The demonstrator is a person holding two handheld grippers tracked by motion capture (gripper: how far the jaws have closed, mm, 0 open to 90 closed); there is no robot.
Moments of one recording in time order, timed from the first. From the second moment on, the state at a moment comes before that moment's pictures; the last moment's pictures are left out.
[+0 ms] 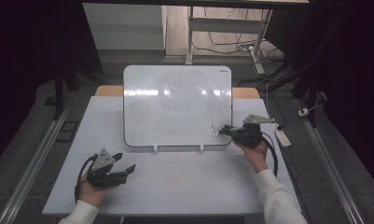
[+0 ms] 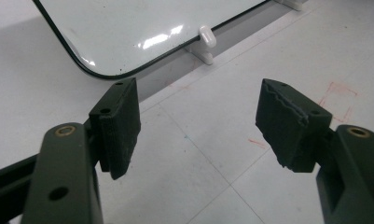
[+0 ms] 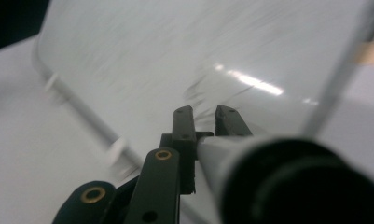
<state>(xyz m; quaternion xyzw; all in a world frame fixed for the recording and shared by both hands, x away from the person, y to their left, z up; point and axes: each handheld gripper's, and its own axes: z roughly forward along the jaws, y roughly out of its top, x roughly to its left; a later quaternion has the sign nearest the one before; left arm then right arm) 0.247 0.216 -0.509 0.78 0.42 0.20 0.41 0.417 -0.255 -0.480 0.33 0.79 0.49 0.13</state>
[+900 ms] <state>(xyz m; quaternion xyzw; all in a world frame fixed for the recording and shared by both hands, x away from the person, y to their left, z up) 0.246 0.215 -0.508 0.79 0.42 0.20 0.41 0.417 -0.244 -0.479 0.33 0.78 0.50 0.16</state>
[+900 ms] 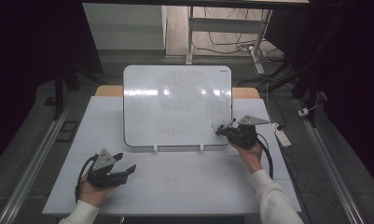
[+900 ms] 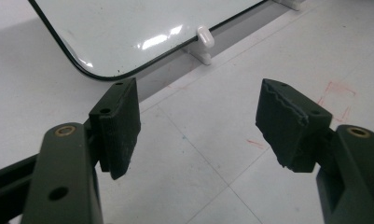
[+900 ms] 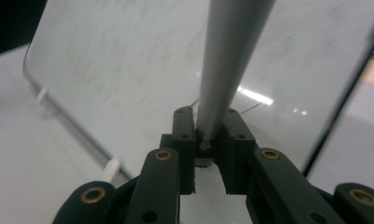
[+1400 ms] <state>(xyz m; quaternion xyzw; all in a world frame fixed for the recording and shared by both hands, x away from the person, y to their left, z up) 0.247 0.215 -0.508 0.79 0.42 0.20 0.41 0.416 -0.242 -0.481 0.33 0.78 0.51 0.16</state>
